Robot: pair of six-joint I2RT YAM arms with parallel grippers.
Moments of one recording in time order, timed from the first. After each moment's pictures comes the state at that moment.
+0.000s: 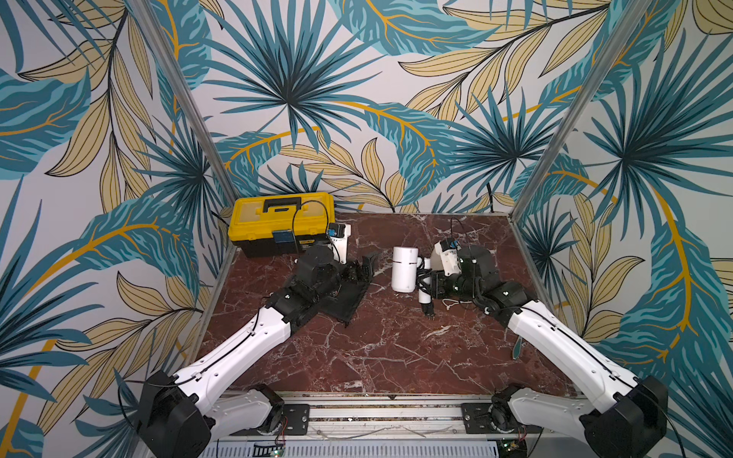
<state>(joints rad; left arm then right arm) -0.60 1.18 0.95 -0.05 -0.04 -0.33 0.46 1.20 1.00 -0.50 -0.14 0.35</state>
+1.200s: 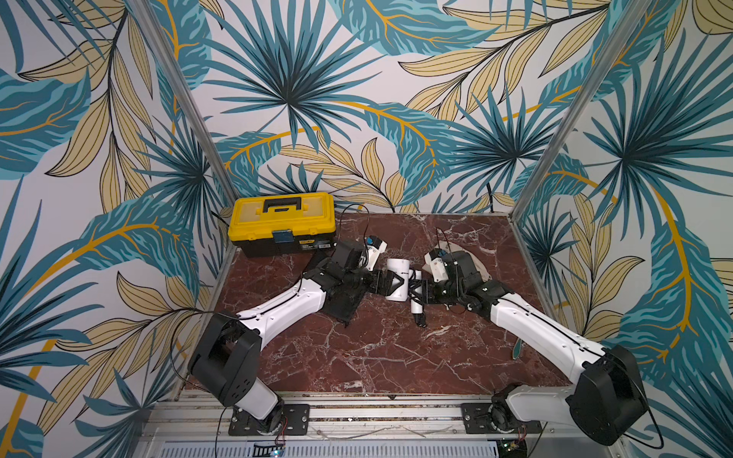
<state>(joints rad) -0.59 1.57 1.10 -0.12 0.48 -0.39 0.46 1.31 0.93 -0.42 -0.23 0.44</state>
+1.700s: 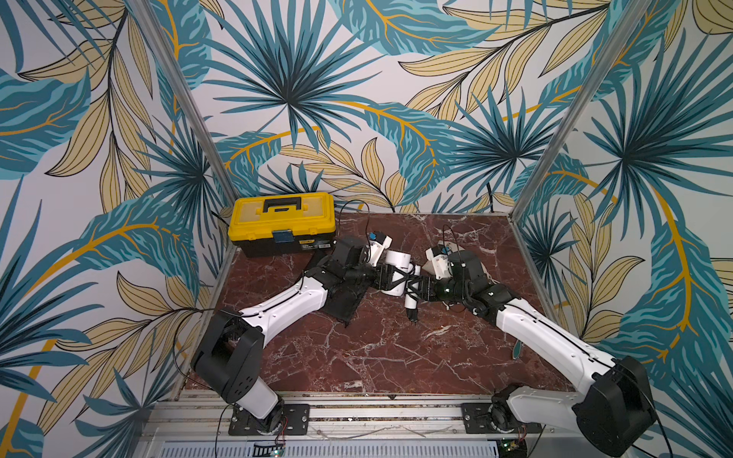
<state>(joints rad) -0.59 1.58 1.12 -0.03 0.60 -0.45 0.46 1.25 0.91 -0.33 -0.30 0.49</state>
